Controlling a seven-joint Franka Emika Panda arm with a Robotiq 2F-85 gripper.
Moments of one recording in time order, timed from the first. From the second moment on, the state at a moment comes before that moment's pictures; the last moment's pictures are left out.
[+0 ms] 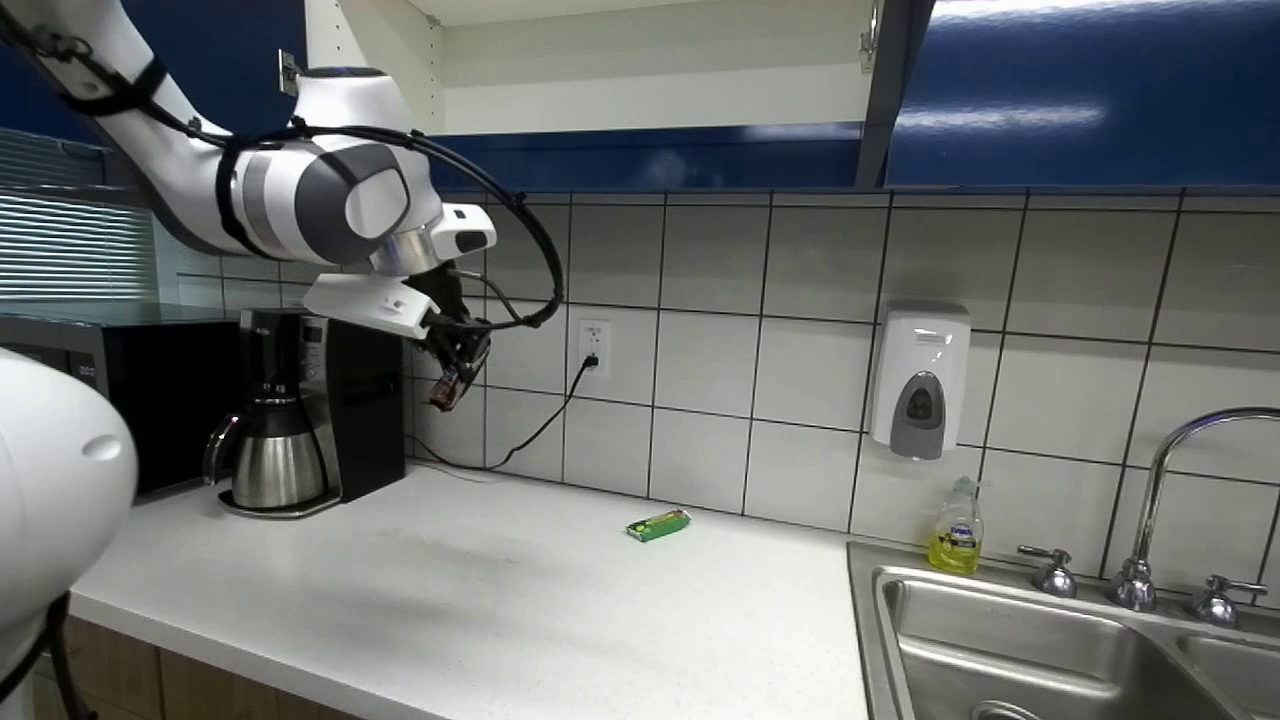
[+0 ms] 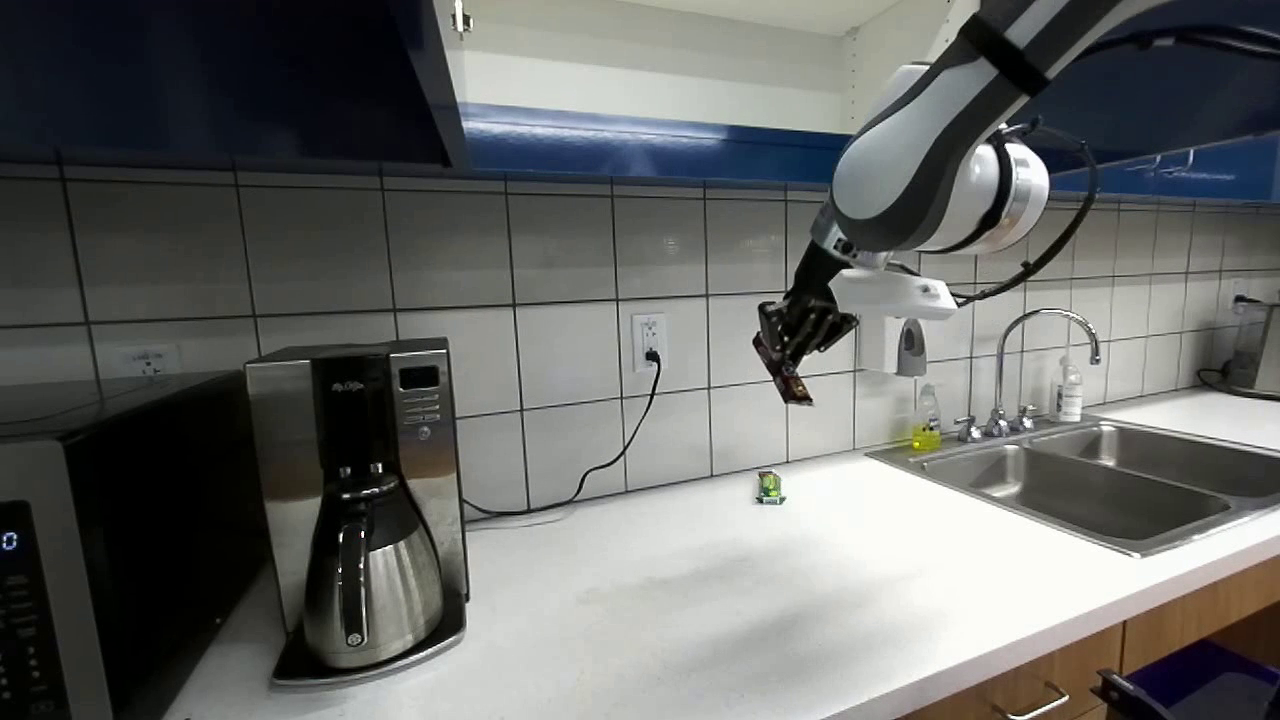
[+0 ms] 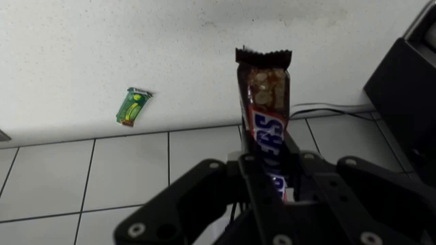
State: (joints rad) arm 0.08 -0.49 0.04 -2.76 0.09 2.89 0.03
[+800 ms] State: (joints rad) arm 0.08 -0.74 0.04 -2.67 0.09 2.64 0.13
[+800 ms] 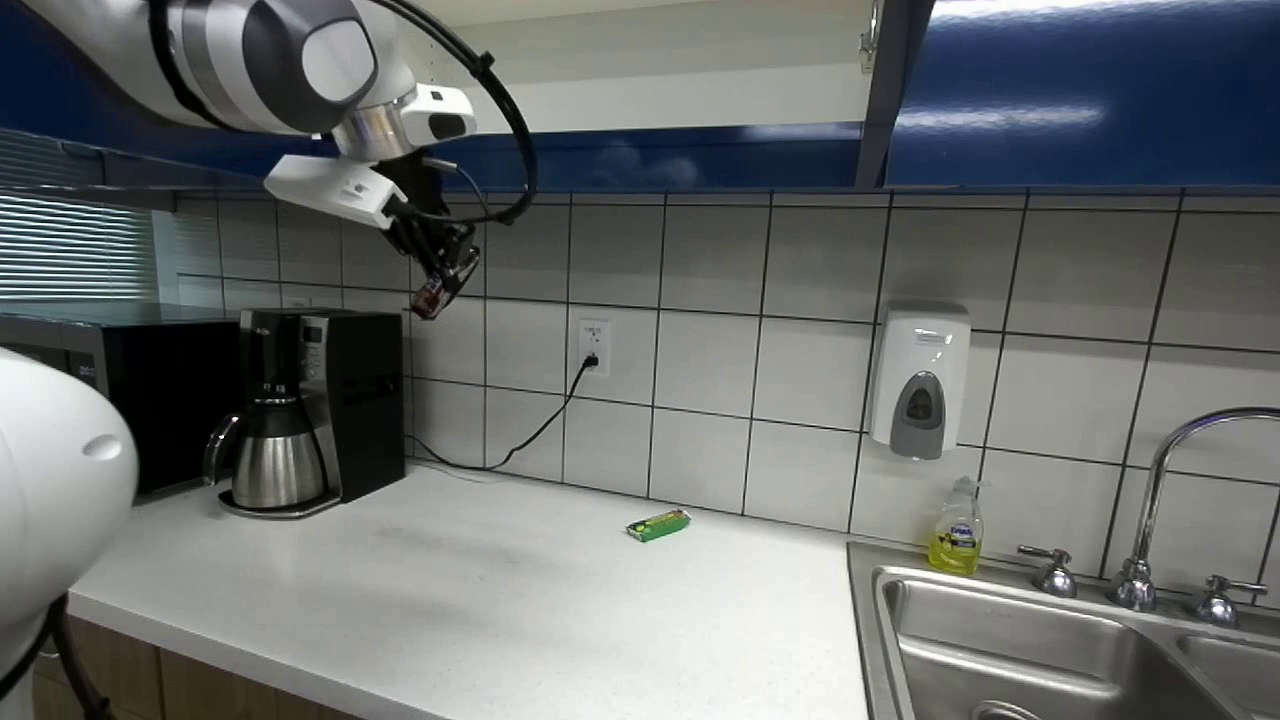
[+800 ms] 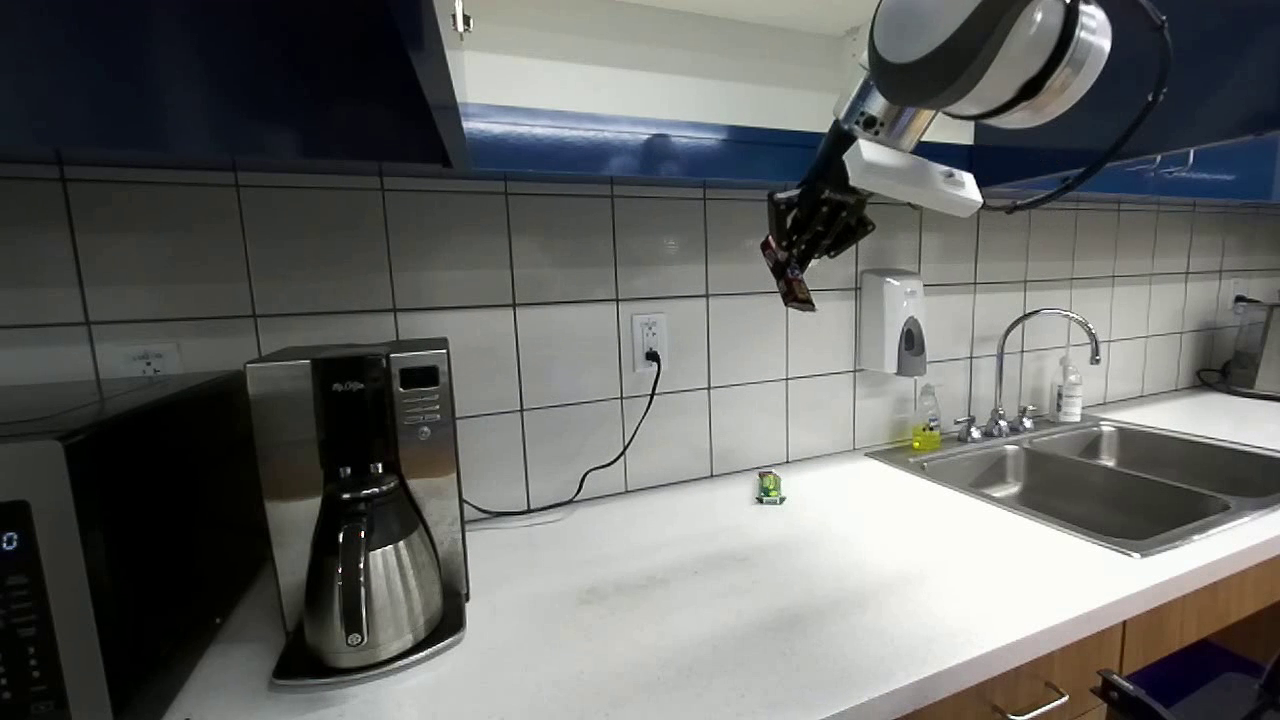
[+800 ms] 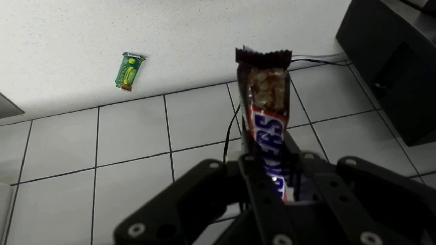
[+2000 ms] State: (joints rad) arm 0.00 -0.64 0.09 -2.15 0.09 2.28 0.30
